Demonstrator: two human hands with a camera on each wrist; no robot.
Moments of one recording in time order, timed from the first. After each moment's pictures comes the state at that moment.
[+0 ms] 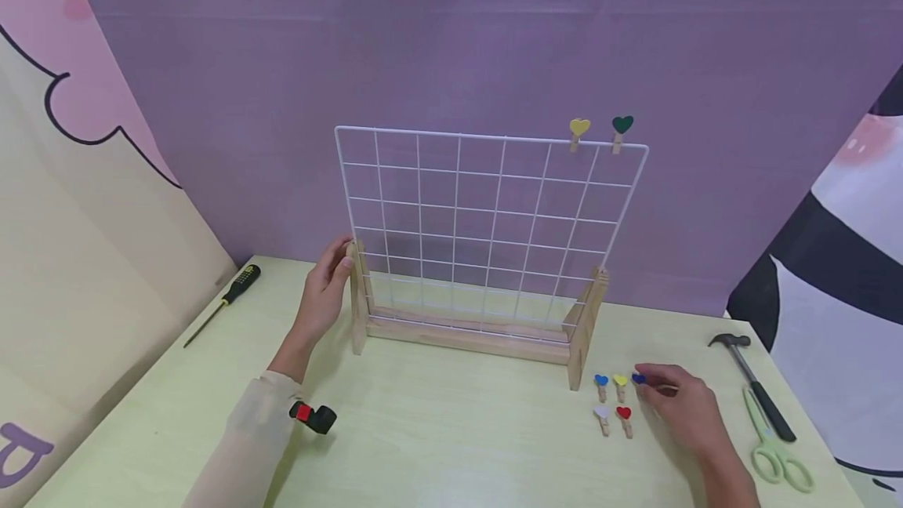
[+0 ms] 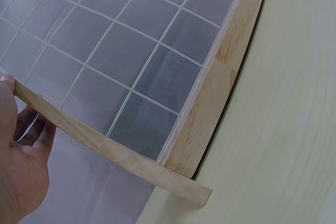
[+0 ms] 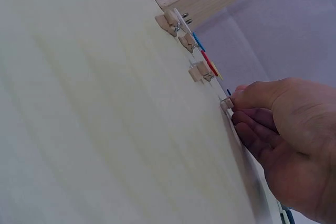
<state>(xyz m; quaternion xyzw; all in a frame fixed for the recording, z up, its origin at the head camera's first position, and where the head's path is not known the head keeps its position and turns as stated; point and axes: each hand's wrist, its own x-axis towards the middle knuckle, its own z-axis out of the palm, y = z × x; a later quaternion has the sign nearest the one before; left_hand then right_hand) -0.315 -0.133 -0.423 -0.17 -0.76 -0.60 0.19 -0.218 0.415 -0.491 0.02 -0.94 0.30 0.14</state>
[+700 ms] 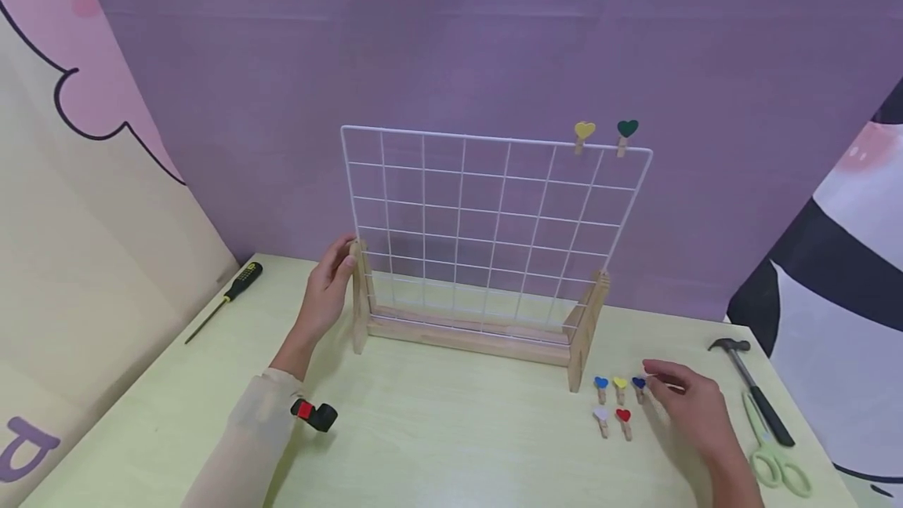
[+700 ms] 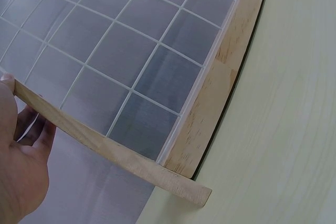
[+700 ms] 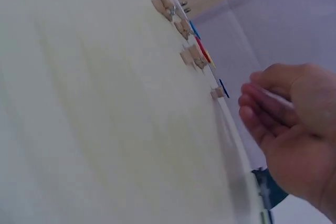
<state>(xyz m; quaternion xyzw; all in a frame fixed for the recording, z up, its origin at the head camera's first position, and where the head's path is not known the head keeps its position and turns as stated) -0.316 -0.134 -0.423 -0.17 -0.76 -0.60 0.19 -0.217 0.418 -0.475 -0.01 -0.93 0.37 0.09</state>
